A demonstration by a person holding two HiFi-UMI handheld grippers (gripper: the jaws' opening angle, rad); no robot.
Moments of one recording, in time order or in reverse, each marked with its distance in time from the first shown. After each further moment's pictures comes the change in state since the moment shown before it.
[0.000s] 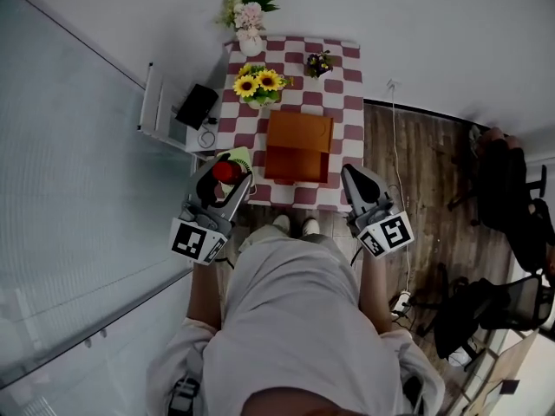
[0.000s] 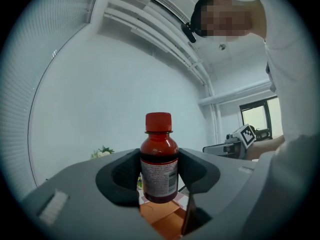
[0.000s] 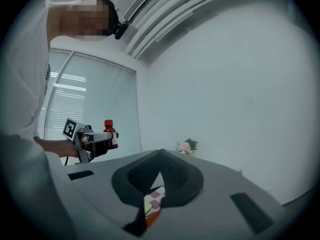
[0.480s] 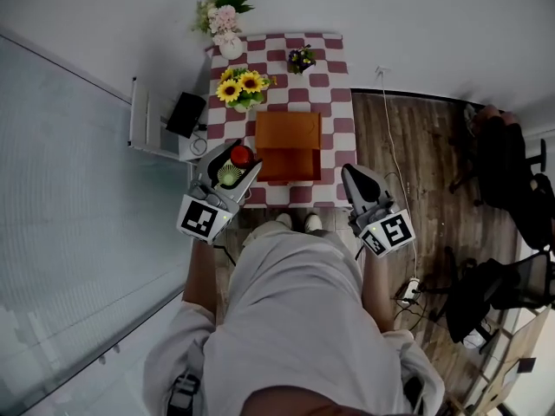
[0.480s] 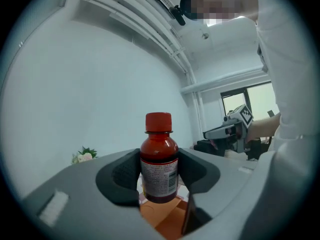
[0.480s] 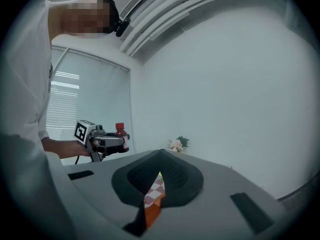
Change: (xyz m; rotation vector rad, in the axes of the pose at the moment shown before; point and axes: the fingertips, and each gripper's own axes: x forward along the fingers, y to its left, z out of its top) left arm 0.074 -0.015 -0.027 0.134 0.082 -0.206; right arm -0.021 -0.024 -0.011 0.011 0.018 -0.080
